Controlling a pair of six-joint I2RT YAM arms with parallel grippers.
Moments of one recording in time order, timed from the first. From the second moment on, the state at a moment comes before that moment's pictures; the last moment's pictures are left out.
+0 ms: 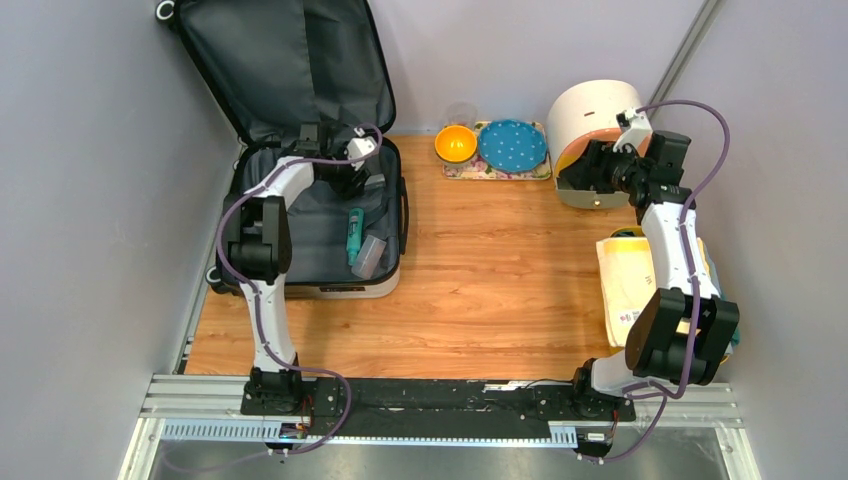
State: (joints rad) left arm -0.08 2.12 1.68 -0.48 0.55 0.80; right arm -0.23 1.46 1.26 -0.32 -0.66 0.06
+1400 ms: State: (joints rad) left arm -0.27 1.76 1.47 -0.61 0.93 0.02; right arm 0.42 1.21 1.17 -0.26 -0.69 -1.05
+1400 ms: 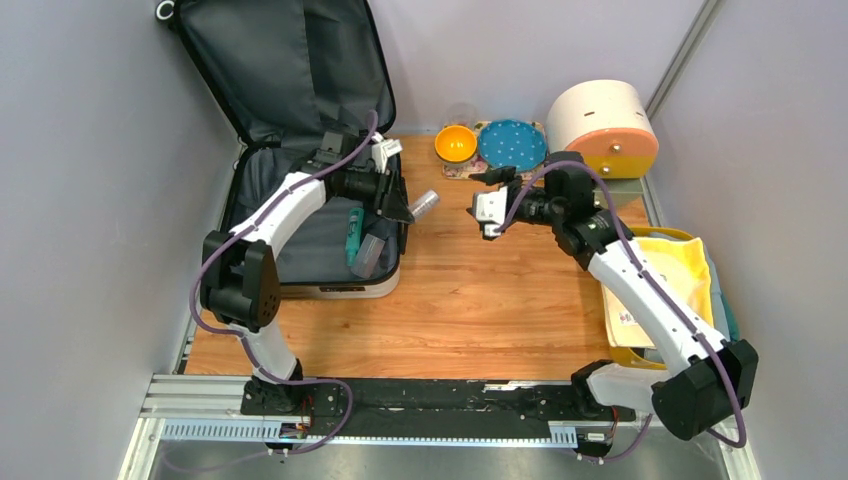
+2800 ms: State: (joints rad) left arm -0.38 1.74 1.40 -0.57 1.07 -0.28; right arm 0.49 1.44 1.16 -0.47 -0.64 -1.58
